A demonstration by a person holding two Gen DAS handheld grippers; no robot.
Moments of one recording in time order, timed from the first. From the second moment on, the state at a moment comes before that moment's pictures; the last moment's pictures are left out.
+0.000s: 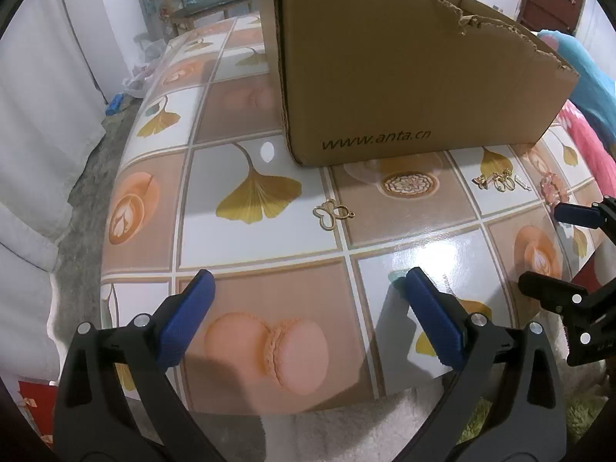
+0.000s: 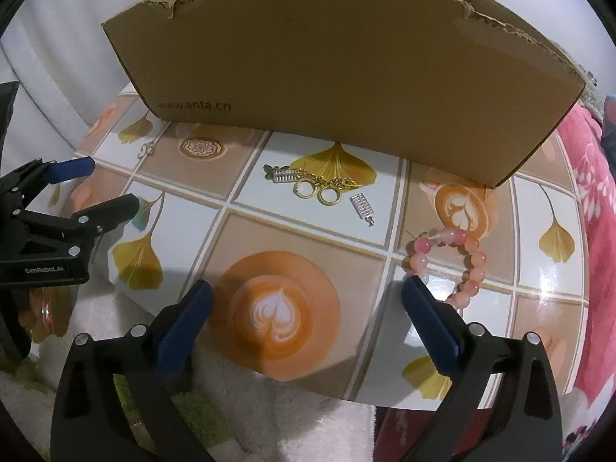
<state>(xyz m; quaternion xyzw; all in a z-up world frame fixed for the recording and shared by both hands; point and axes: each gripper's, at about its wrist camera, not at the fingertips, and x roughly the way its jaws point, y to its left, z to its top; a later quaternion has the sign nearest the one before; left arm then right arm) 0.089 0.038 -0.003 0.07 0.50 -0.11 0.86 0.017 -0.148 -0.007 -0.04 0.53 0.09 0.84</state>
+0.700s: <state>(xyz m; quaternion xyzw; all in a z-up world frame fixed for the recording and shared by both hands) 0.092 0.037 -0.004 0.07 0.50 -0.12 0.85 0.015 -0.148 -0.011 -0.05 0.53 0.08 0.85</state>
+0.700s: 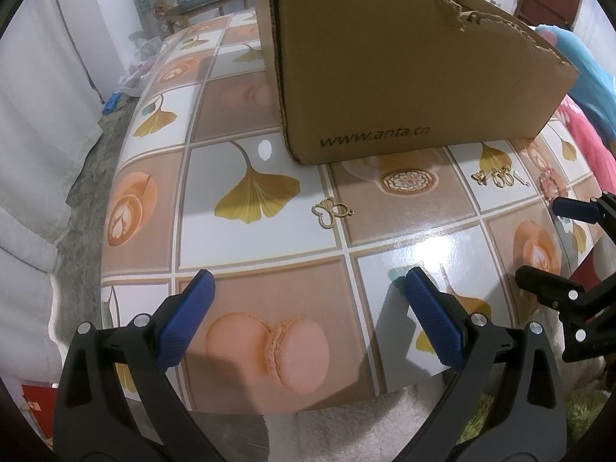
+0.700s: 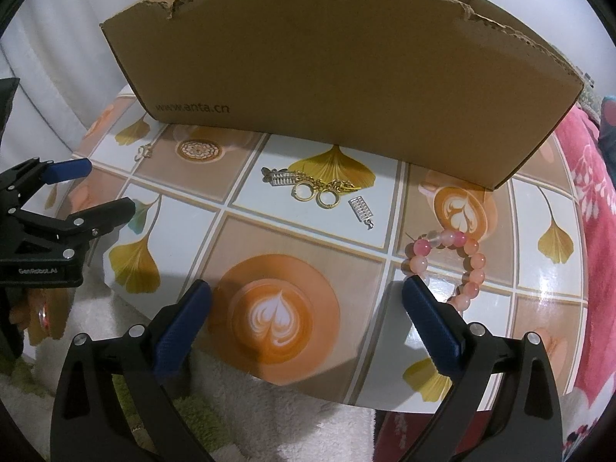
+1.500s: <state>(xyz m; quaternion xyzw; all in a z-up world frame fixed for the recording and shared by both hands) 0.094 0.038 -0.005 0.08 0.50 -0.13 0.85 -0.001 -0.152 0.006 -0.02 0.46 0.10 0.88</state>
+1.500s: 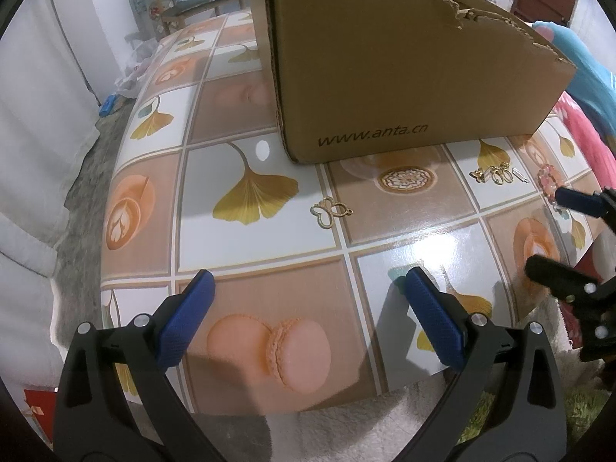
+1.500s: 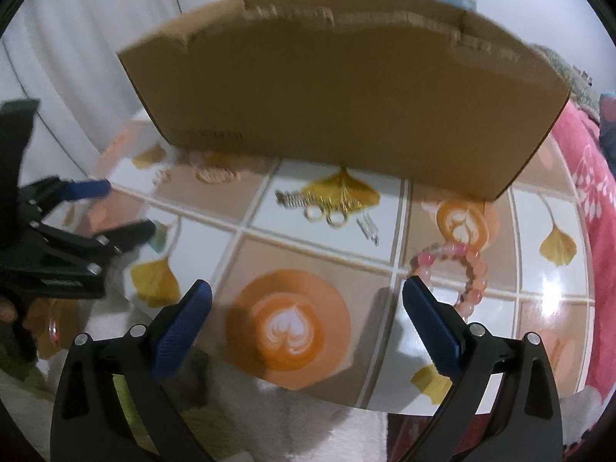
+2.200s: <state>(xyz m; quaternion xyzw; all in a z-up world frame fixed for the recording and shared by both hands) 0.078 0.054 0.022 0.04 0.43 -0.14 0.89 0.011 -0.161 0.017 0.07 0.47 0.14 0.87</state>
